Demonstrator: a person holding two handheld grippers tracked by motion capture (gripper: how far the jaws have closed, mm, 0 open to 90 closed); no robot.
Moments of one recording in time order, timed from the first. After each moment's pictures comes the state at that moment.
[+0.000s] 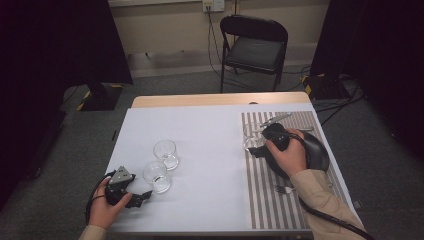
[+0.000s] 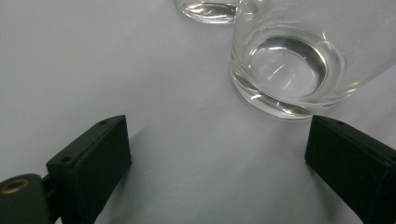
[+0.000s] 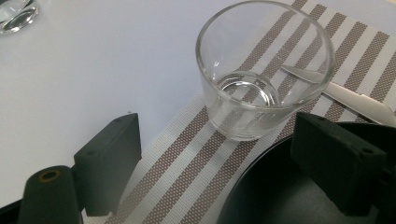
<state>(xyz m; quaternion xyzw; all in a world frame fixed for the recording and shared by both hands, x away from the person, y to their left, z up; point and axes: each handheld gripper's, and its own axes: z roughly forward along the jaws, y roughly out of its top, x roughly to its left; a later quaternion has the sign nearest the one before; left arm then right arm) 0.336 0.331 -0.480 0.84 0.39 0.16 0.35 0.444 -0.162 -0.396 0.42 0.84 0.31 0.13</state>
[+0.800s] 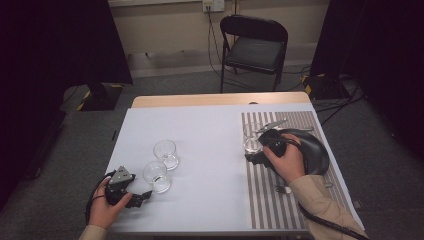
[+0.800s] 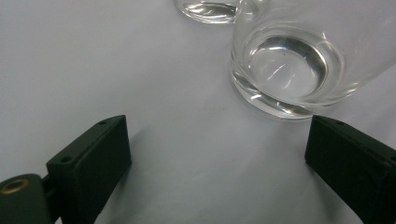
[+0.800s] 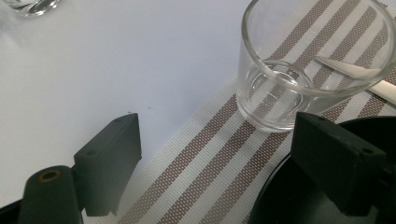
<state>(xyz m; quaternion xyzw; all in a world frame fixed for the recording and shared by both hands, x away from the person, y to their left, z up) 0.336 0.331 -0.480 0.84 0.39 0.16 0.35 0.431 -0.153 -0.404 0.40 0.85 0.32 0.11</state>
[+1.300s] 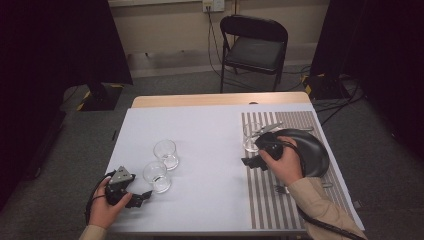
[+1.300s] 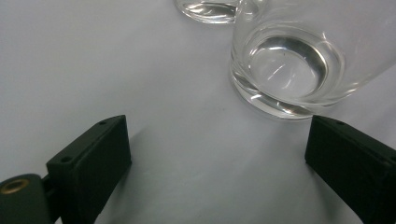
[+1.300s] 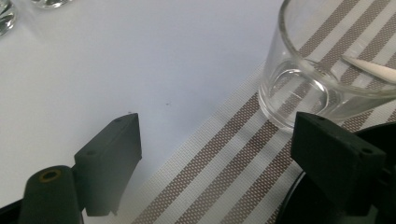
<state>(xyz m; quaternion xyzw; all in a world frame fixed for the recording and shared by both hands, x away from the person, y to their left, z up) 0.336 0.331 -0.480 0.84 0.39 0.16 0.35 0.425 -0.143 -0.407 0.38 0.86 0.32 0.10</state>
